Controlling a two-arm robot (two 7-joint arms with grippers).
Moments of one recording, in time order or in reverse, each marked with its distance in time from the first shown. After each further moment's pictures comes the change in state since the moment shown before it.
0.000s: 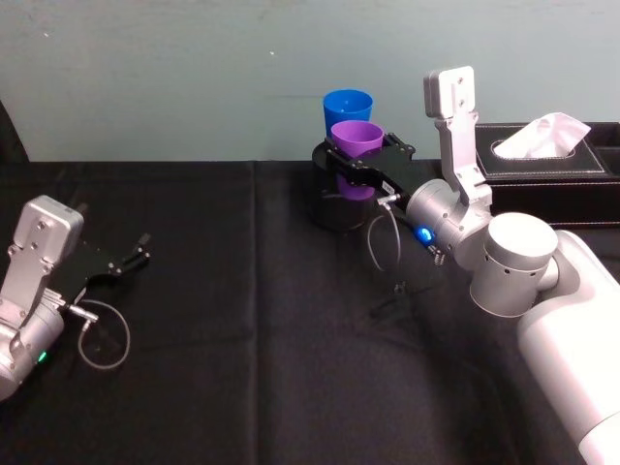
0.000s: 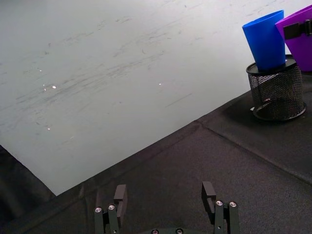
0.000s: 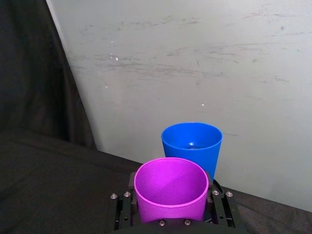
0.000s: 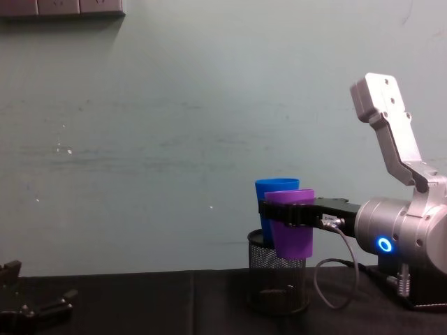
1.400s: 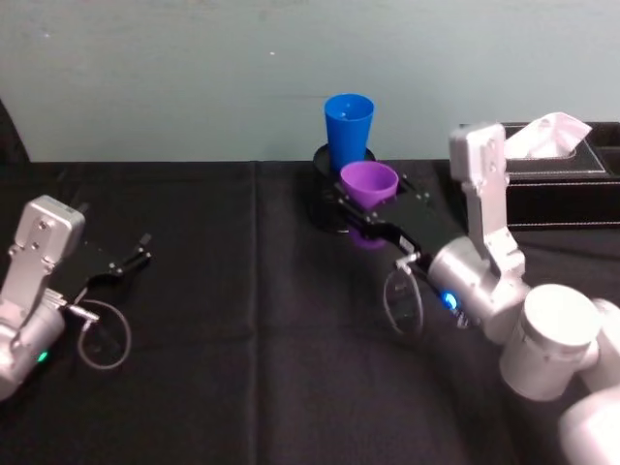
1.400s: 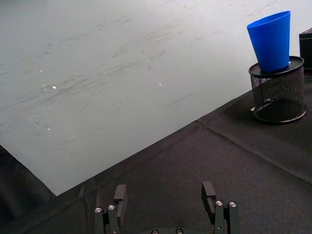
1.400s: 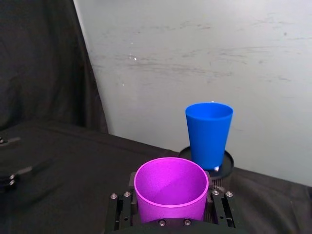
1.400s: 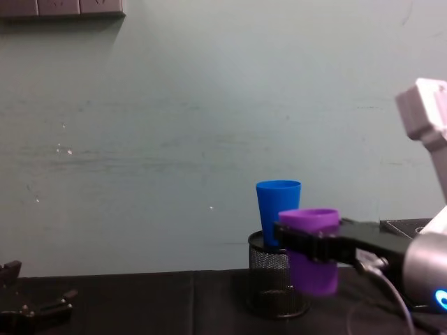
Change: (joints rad) left arm 0.000 0.000 0.000 0.000 0.000 0.000 0.000; right arm -0.279 0.093 0.009 -0.349 -0.007 0.006 -0.010
